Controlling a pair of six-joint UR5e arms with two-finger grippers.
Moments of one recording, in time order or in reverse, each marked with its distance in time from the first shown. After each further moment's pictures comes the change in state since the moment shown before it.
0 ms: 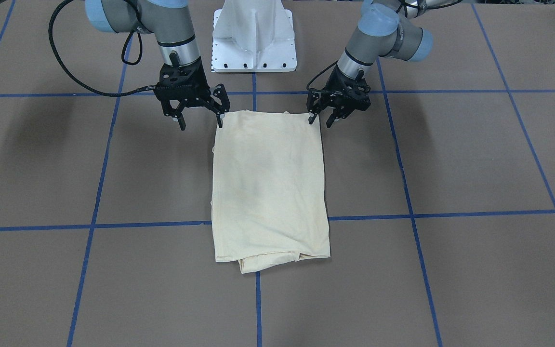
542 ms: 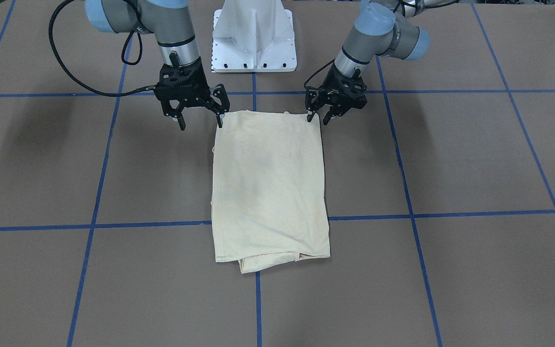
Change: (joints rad) left arm 0.017 -0.007 0.000 0.004 0.000 -0.001; right arm -0.001 -0.002 0.000 0.000 -0.001 0.000
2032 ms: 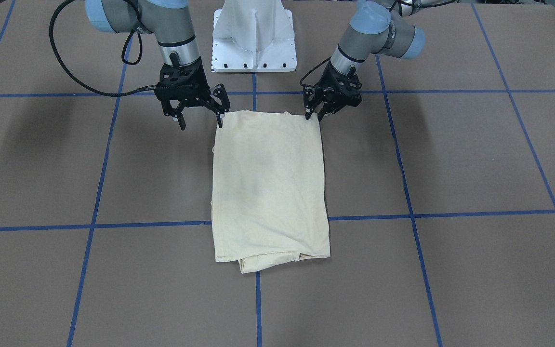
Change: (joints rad) left arm 0.019 -0.005 0.003 0.001 0.000 -0.003; right arm -0.001 0.000 0.000 0.000 0.001 0.000
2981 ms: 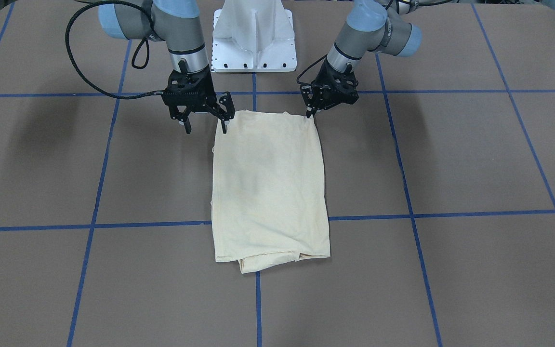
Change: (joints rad) left arm 0.010 -0.012 -0.011 0.022 -0.001 -0.024; right arm -0.034 0.051 -0.086 -0.003 -0.050 0.139
